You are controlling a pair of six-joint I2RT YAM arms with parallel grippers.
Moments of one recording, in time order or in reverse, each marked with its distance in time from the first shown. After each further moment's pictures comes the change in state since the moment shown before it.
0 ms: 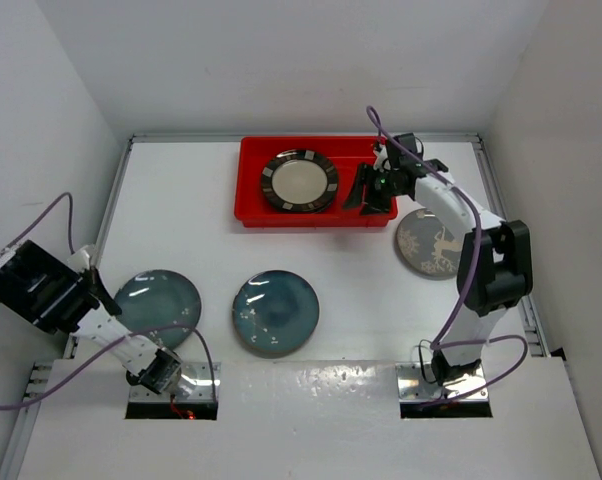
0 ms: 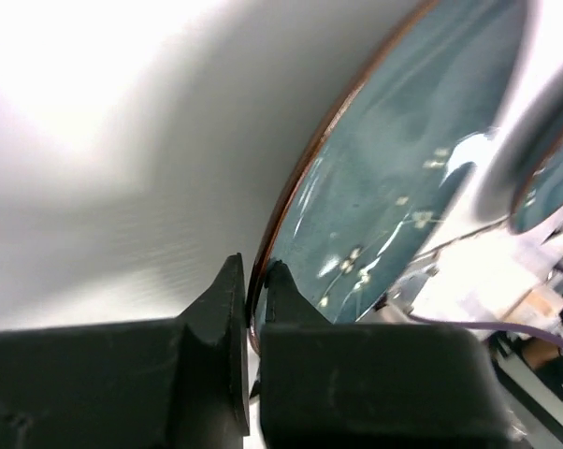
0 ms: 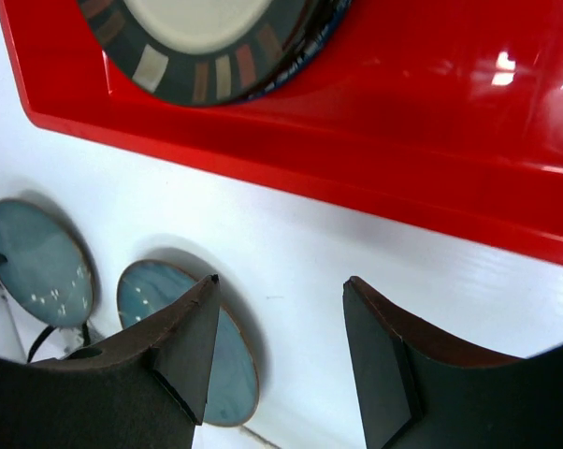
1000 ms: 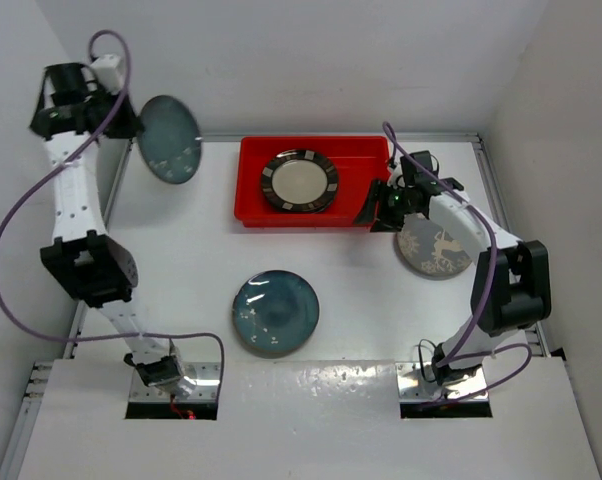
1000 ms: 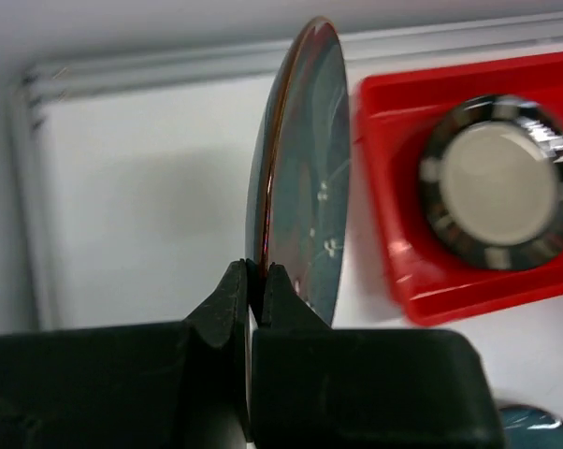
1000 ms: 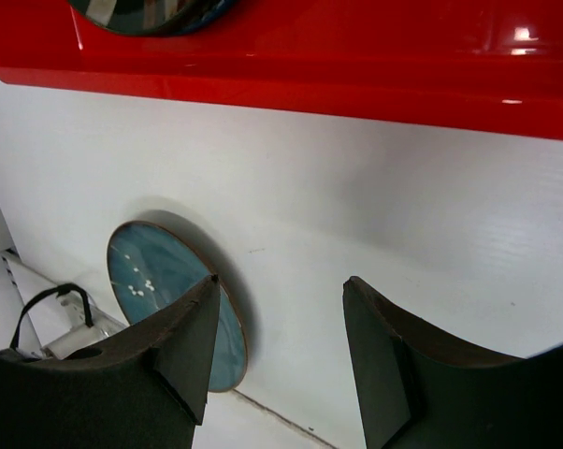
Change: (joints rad) left arm -0.715 -0.037 0.927 0.331 -0.011 -0.665; right arm -0.050 -0.160 -0.222 0.027 -0.042 0.017
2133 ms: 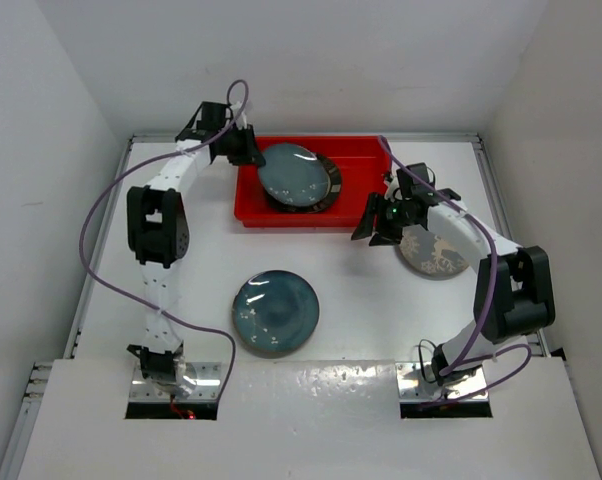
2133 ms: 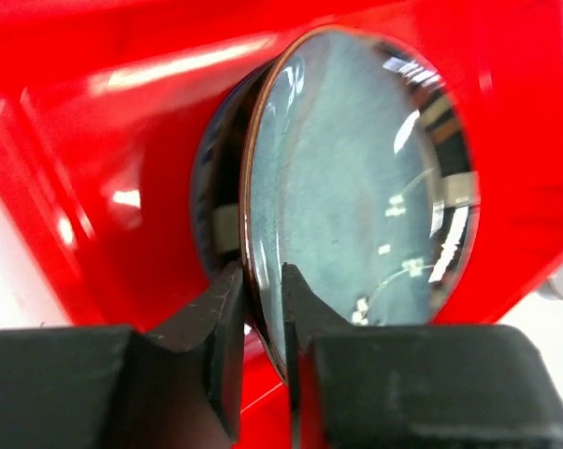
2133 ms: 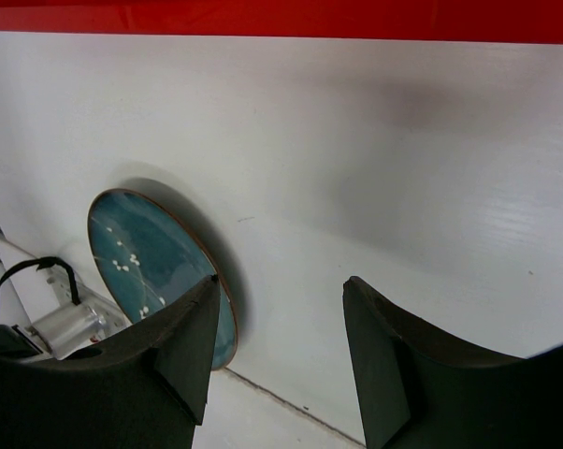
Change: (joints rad) left arm -0.472 0.446 -0.044 0.379 0.080 -0.369; right arm 0.028 -0.046 -0.105 0.005 -0.006 0.000
